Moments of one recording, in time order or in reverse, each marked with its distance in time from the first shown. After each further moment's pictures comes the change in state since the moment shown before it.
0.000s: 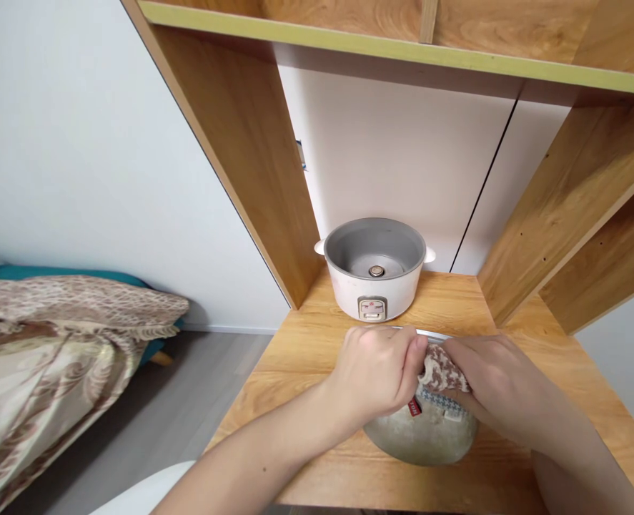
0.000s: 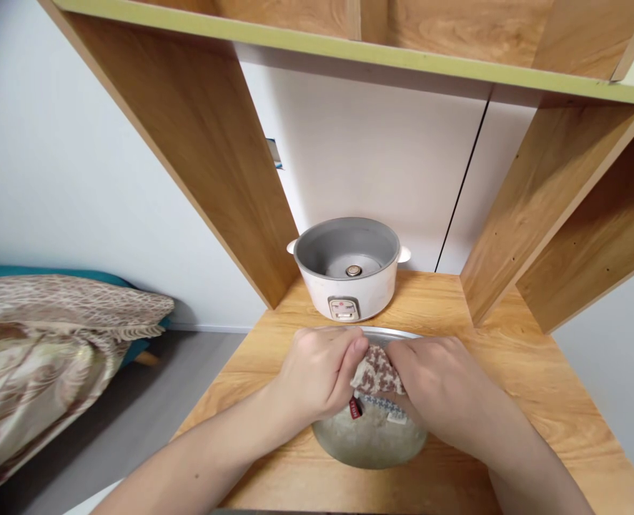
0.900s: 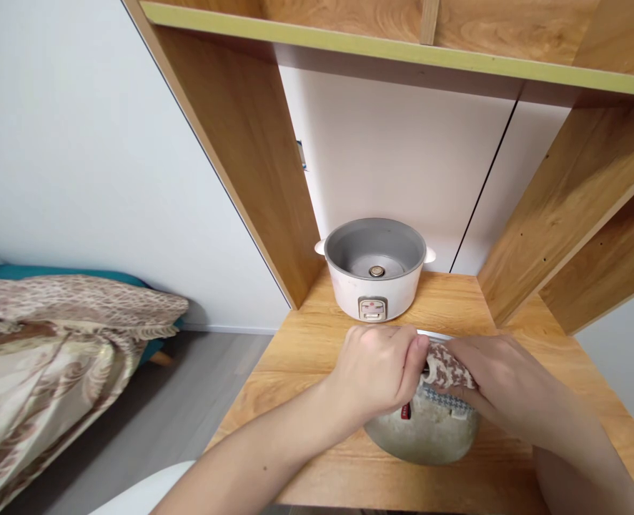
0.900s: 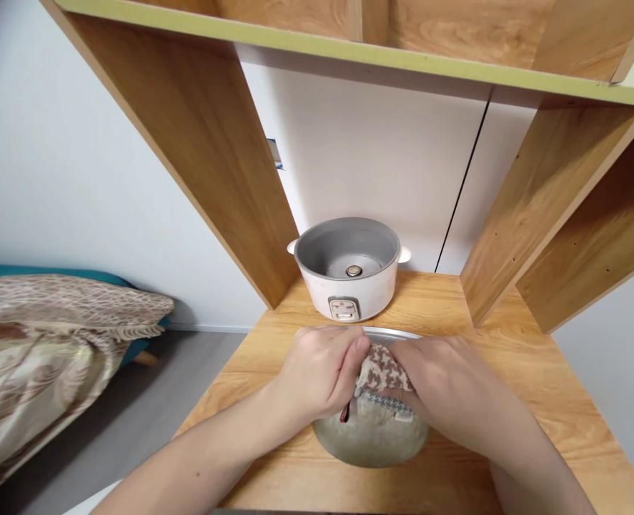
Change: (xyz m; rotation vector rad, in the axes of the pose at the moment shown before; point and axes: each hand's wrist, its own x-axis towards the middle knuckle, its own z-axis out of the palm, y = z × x) left_hand 0.000 -0.001 0.000 0.016 0.003 0.004; right_hand -0.003 0.005 -0.006 0.089 -0.050 0.056
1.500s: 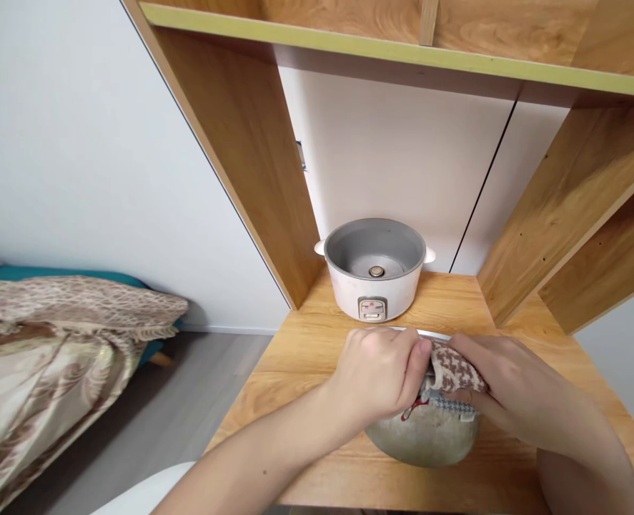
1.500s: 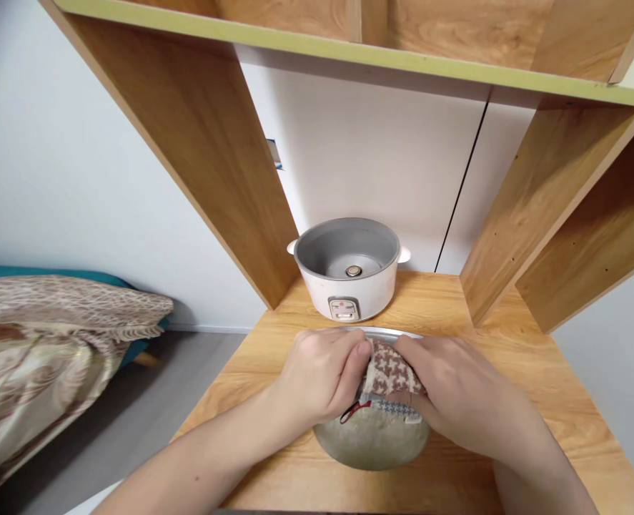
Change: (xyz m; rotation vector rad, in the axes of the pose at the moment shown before) left_hand -0.002 0.002 0.000 0.007 -0.014 0.024; right_hand -0.009 0.000 -0.006 0.054 -0.061 0.097
